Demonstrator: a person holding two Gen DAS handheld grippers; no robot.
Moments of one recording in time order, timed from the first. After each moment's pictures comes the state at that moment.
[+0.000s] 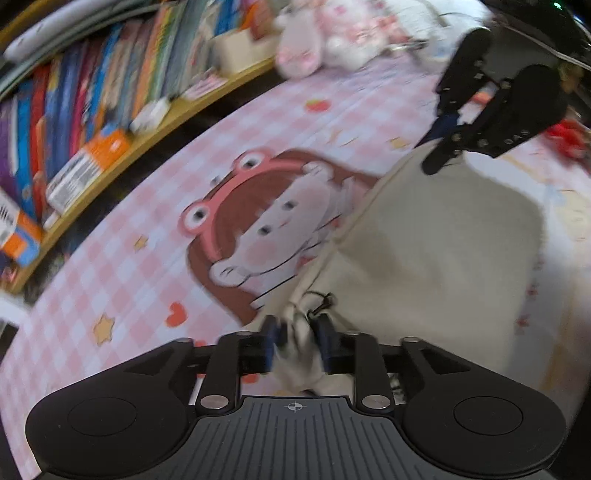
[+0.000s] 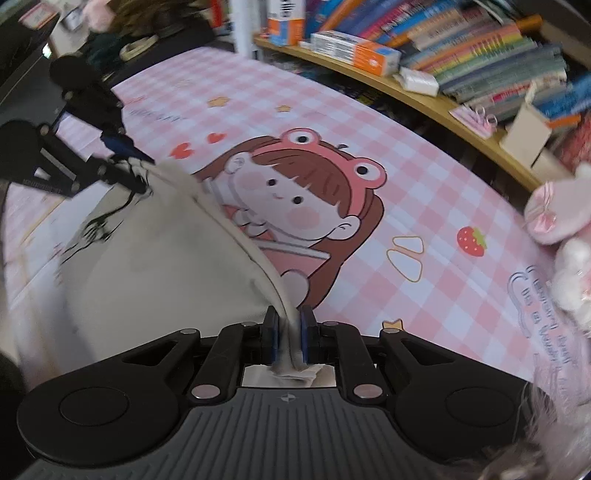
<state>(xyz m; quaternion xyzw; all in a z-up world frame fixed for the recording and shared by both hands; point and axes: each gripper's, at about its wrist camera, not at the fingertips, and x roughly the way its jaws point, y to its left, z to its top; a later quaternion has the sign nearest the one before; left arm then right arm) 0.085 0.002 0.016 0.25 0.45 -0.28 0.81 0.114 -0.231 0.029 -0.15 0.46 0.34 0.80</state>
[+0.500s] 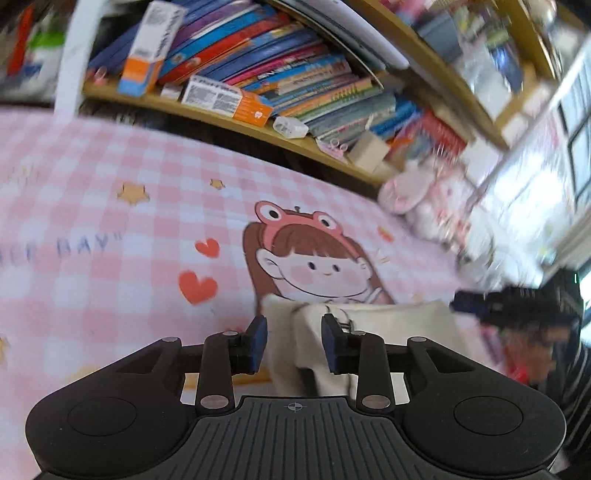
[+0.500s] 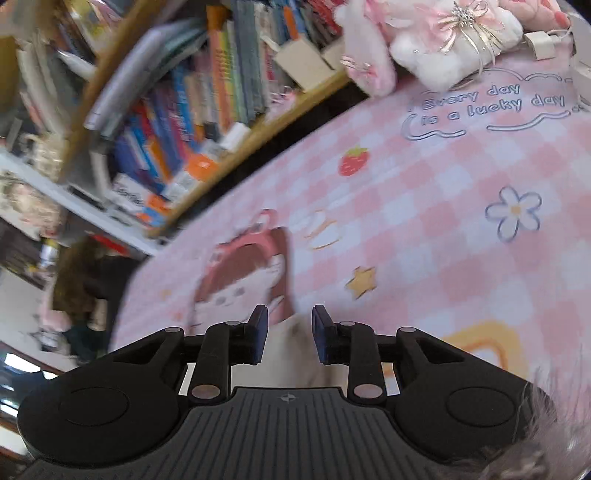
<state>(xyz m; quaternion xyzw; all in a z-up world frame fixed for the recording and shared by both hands) 0.047 0.114 -0.011 -0.20 0.38 -0.21 0.88 0.084 -0.335 0.002 0.30 0.43 0.19 0.83</state>
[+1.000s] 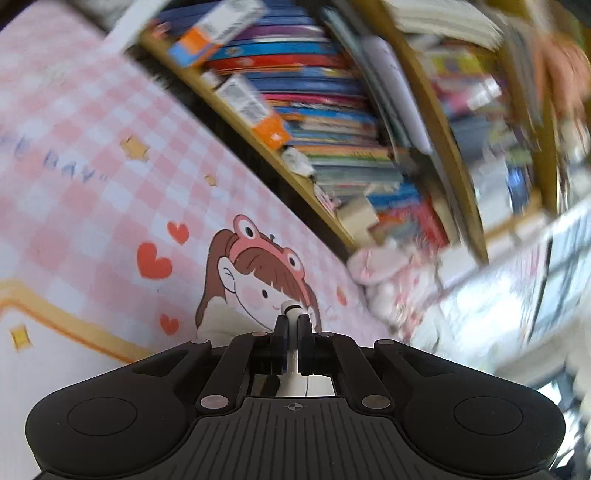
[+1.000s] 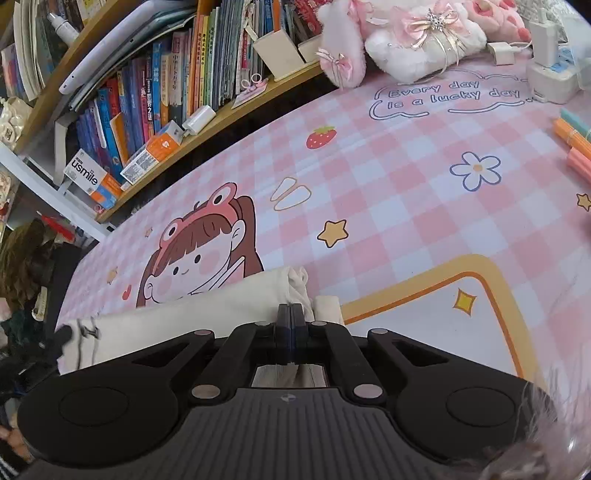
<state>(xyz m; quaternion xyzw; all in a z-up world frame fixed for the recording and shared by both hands) 0.050 0.120 -0.029 -0.41 0.35 -0.16 0.83 0.056 -0.305 -0.023 0.24 0.45 0.10 0.86</state>
